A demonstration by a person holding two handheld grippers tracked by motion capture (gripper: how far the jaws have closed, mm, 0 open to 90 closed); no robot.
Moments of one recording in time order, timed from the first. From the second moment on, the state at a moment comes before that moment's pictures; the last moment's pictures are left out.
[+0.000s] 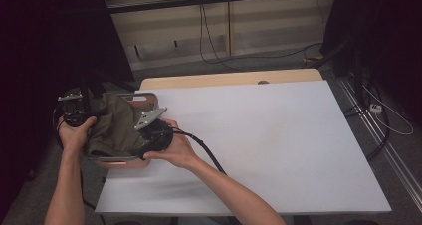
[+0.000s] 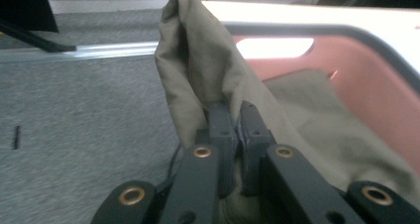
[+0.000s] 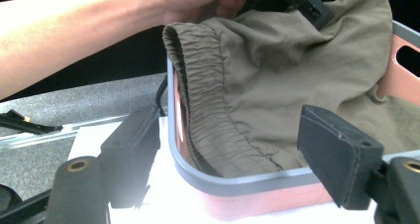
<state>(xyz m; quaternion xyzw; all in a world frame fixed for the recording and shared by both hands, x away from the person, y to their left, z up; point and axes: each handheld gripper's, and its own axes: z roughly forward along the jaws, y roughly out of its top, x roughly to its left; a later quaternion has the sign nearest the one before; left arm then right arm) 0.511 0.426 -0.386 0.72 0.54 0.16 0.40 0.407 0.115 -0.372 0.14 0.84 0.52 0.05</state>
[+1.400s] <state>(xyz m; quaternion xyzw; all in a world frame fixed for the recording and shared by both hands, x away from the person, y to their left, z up) 0.487 0.420 -0.362 0.72 0.48 0.24 0.44 0.408 0.097 -0.376 0.17 0.82 0.54 0.07</state>
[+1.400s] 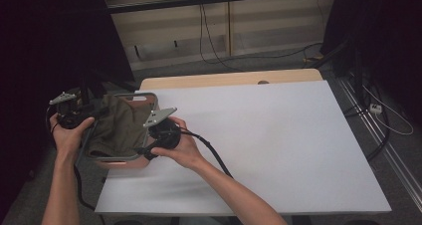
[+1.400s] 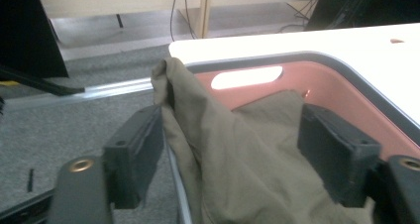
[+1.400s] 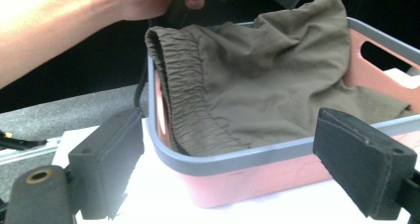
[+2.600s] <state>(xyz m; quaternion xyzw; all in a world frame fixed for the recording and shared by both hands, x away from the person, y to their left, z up) 0.377 0.400 -0.349 0.71 0.44 0.28 0.48 0.394 0.087 -0.385 0.21 0.82 0.52 0.12</state>
